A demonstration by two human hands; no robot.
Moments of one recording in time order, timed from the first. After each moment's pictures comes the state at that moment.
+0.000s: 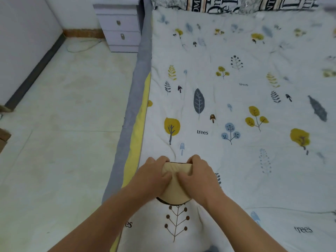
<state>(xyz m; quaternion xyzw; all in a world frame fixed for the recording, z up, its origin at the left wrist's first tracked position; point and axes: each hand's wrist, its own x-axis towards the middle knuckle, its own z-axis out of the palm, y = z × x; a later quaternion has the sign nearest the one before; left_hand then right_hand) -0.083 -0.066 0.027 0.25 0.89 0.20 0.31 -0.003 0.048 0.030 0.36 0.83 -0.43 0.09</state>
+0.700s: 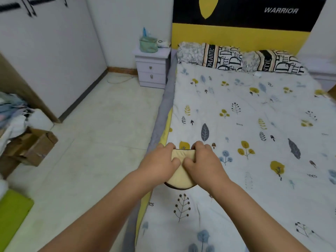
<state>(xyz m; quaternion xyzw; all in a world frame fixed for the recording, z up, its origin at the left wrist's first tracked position) -0.013 -0.129 0.261 0.24 0.93 0.19 0.18 0.049 -0.018 0.260 0.23 0.92 -0.33 -0.01</state>
